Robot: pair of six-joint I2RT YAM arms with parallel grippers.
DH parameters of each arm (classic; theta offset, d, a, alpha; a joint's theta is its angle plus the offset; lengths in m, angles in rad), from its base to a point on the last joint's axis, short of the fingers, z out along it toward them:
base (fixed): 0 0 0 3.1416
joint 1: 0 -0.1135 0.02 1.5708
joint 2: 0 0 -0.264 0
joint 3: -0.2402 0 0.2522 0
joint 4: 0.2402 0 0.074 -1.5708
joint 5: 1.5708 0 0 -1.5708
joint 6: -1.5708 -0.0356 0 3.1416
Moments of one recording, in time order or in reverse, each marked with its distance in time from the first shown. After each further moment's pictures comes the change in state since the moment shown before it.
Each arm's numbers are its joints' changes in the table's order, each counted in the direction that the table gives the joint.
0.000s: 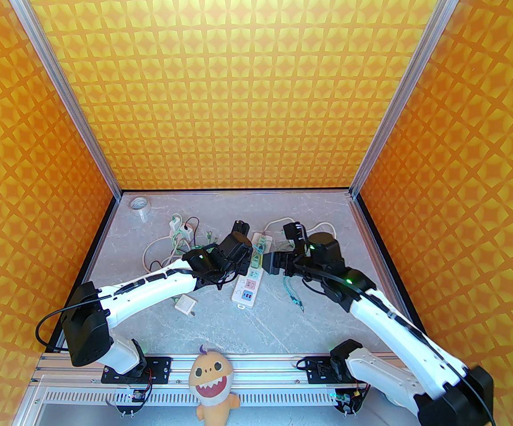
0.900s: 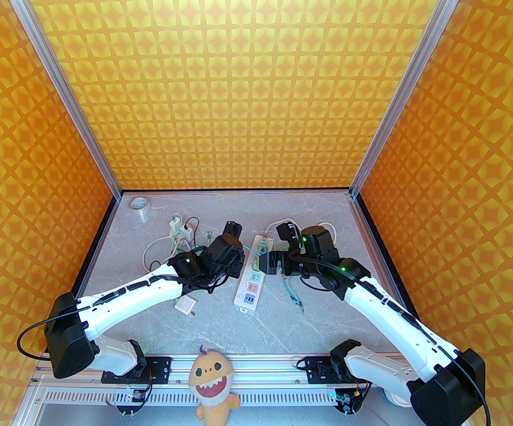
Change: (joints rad) left arm -0.002 -0.106 0.045 0.040 0.000 0.000; right arm -0.005 0.142 -0.097 0.149 -0.121 0.016
